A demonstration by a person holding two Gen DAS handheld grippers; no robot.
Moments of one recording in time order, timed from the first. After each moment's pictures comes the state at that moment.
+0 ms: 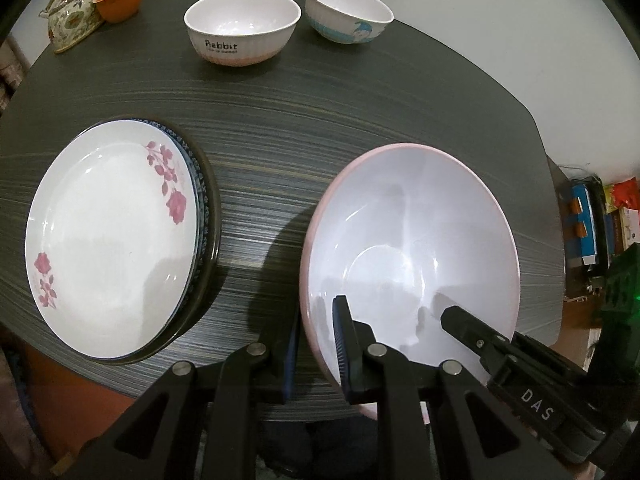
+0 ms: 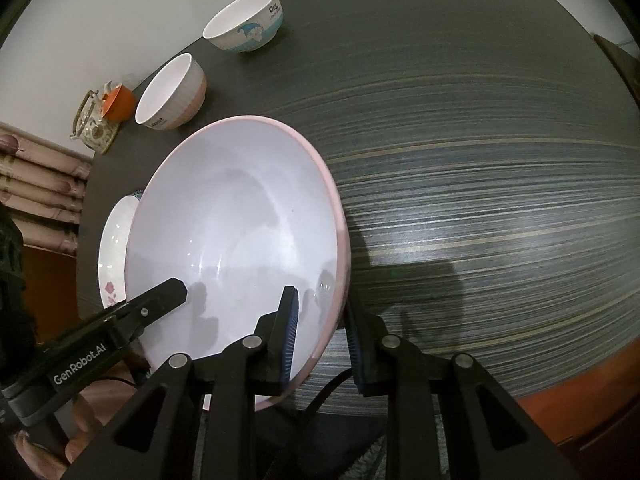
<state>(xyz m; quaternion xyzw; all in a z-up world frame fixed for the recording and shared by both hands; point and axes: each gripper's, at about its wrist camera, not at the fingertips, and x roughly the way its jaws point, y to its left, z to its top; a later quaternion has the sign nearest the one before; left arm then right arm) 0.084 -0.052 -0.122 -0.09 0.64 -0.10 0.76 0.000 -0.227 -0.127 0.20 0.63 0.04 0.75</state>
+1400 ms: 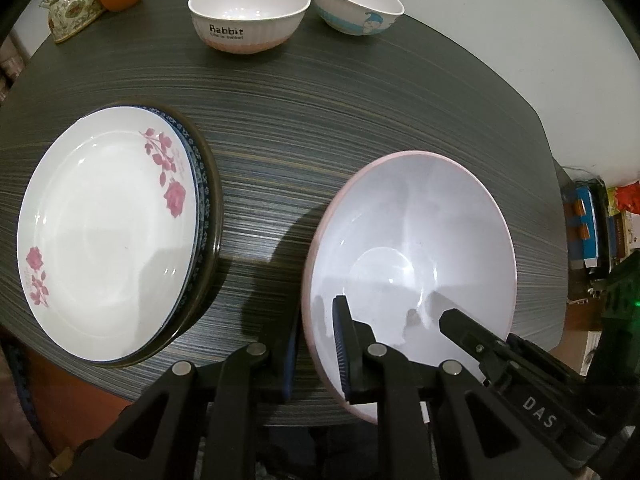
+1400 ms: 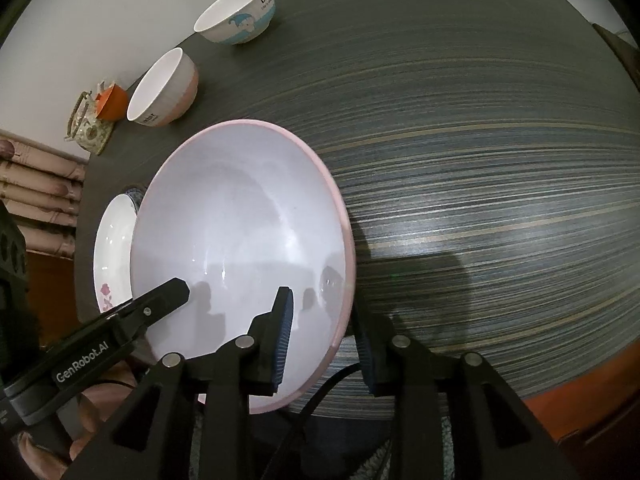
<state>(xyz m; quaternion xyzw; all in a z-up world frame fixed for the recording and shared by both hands) 0.090 -0.048 -0.138 -0.10 0.65 -0.10 0.75 -0.008 -0.229 -0.134 0.21 0.63 0.04 0.74</state>
